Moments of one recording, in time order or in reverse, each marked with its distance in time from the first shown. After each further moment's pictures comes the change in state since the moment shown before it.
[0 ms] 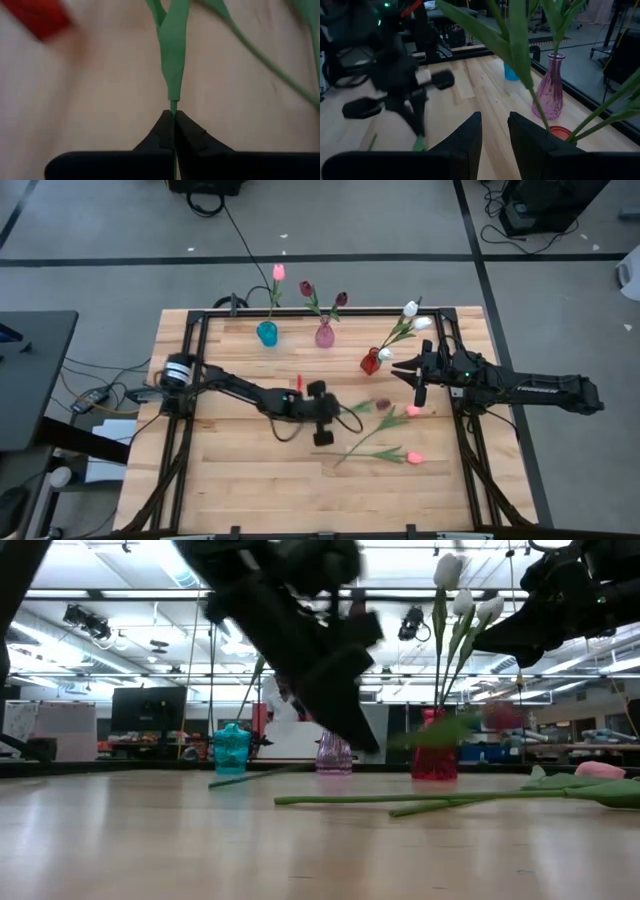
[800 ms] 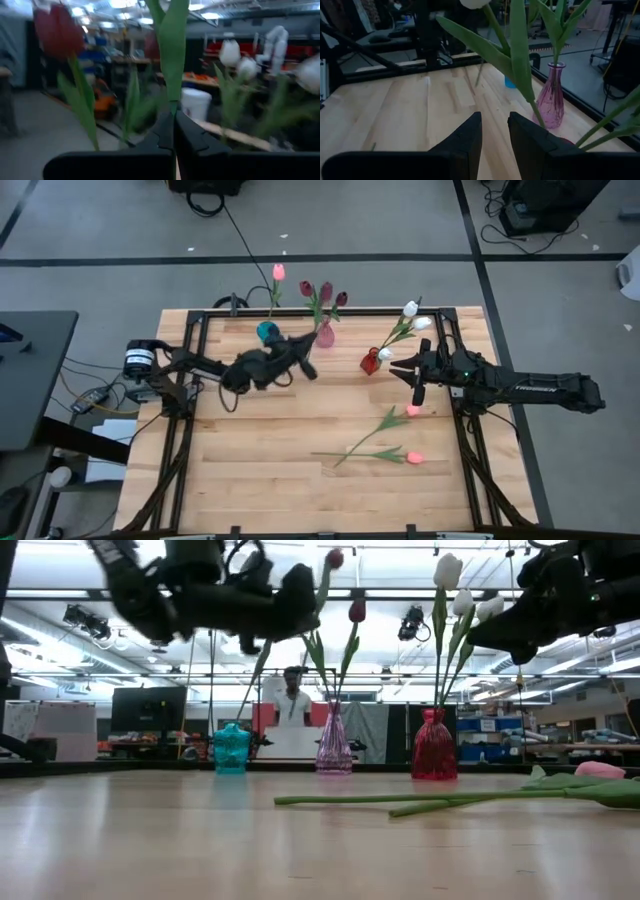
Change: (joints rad) left arm 0.260 -0.318 -0.514 1.247 -0.275 0.137; right arm 0.001 0.044 0.000 0.079 0.001 -0.003
